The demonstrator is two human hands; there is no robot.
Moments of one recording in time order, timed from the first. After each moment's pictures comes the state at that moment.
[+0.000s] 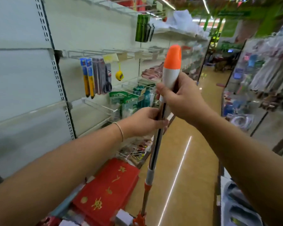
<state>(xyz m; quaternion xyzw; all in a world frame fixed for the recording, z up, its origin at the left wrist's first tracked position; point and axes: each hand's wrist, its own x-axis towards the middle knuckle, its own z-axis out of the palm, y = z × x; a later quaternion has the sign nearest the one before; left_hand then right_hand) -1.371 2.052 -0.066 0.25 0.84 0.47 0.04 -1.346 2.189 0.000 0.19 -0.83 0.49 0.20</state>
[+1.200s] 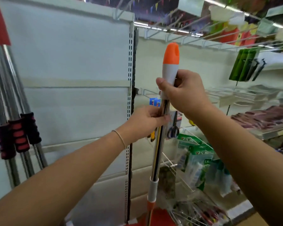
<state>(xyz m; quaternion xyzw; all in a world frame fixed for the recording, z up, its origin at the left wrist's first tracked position) -1.503 1.911 0.009 -0.05 0.83 0.50 -0.26 -1.582 2.013 0.072 0.44 -0.68 0.57 0.15</state>
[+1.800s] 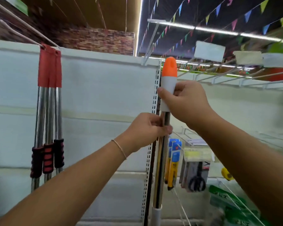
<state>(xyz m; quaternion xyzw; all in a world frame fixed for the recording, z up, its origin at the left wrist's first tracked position) -1.527 1.885 0.084 -0.13 0.79 0.46 -0.38 -1.625 1.969 0.150 0.55 -0.61 0.55 0.16</state>
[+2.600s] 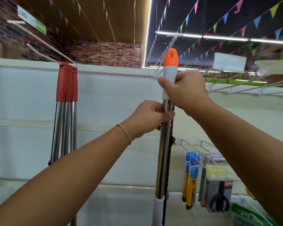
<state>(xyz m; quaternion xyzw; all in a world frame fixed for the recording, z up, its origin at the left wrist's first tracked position) -1.507 1.846 0.147 -0.16 0.81 0.39 -0.41 -1.603 1.919 0.203 0.53 -0.61 0.55 0.20</state>
